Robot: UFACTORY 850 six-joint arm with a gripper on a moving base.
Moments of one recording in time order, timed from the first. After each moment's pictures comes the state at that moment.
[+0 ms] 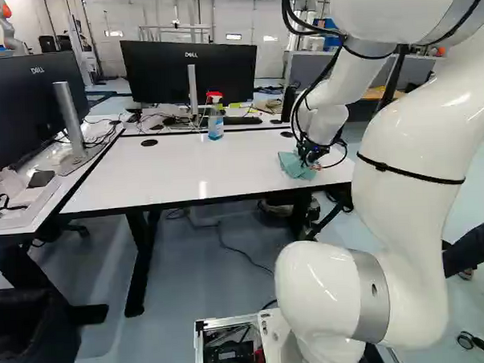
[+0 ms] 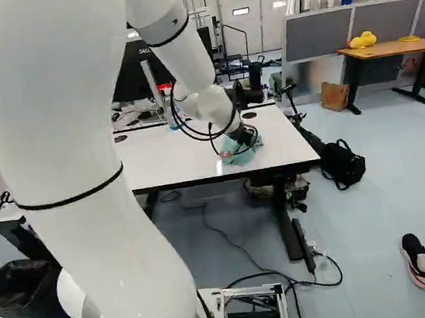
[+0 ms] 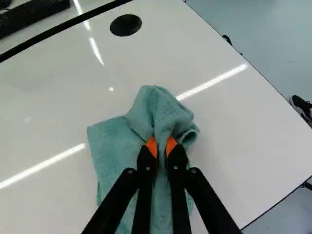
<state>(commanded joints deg) -20.3 -10.8 -44.9 5.4 5.3 0.0</state>
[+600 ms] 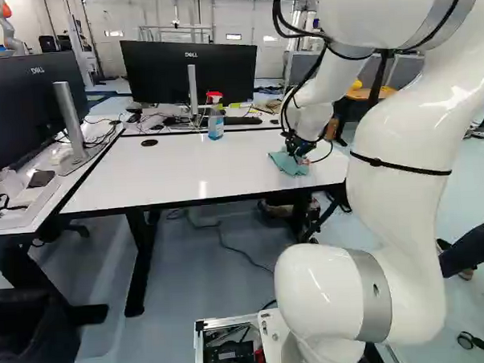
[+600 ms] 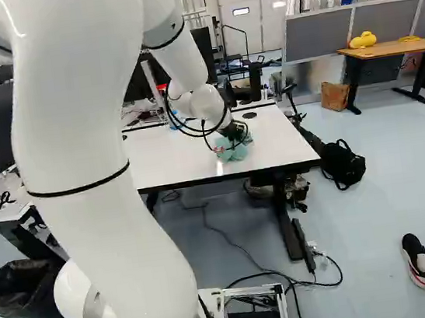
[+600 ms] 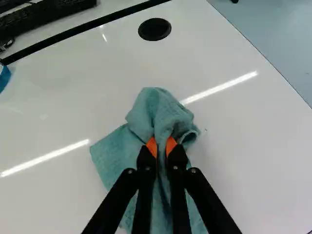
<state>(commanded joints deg) -16.4 -15.0 -49.8 5.4 5.3 0.0</state>
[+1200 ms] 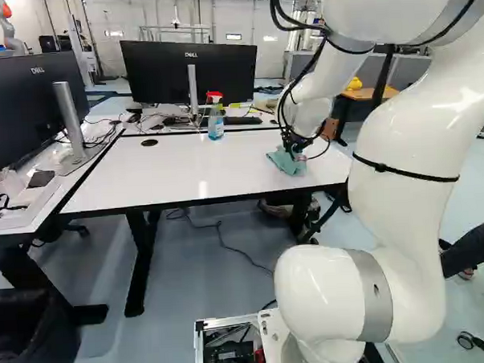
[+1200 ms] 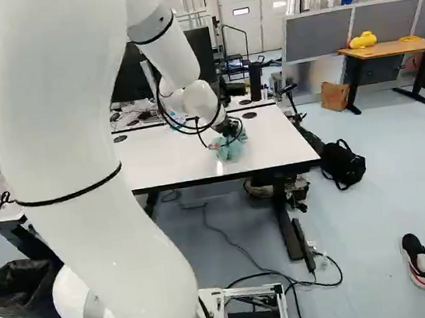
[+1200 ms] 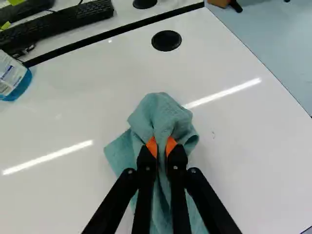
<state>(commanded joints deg) -14.1 -10.7 -48.0 5.4 5.3 0.0</state>
